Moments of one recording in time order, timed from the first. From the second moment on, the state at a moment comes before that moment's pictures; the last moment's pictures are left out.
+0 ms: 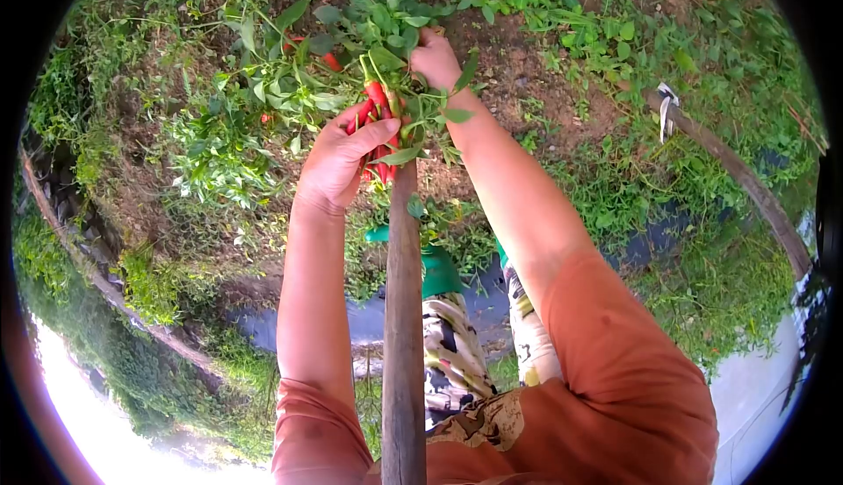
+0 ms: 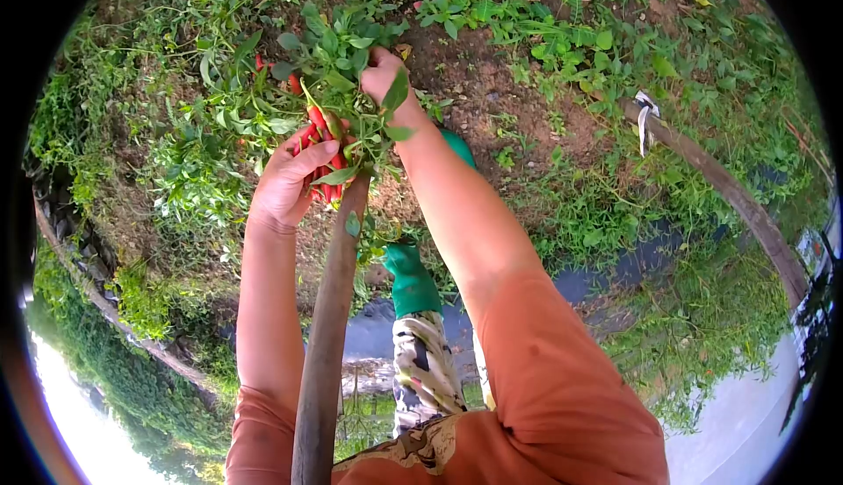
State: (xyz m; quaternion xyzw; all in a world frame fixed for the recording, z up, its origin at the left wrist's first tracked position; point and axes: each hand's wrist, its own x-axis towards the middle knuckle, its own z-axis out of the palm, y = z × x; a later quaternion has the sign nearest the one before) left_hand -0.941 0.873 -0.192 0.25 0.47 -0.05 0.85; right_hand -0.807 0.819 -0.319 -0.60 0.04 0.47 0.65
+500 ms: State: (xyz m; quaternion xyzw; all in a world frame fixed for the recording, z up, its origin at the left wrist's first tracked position) left_hand -0.947 0.874 -0.189 0.23 0.47 -0.03 0.85; right_hand -0.775 0.817 -0.306 -0.66 -0.03 0.65 0.37
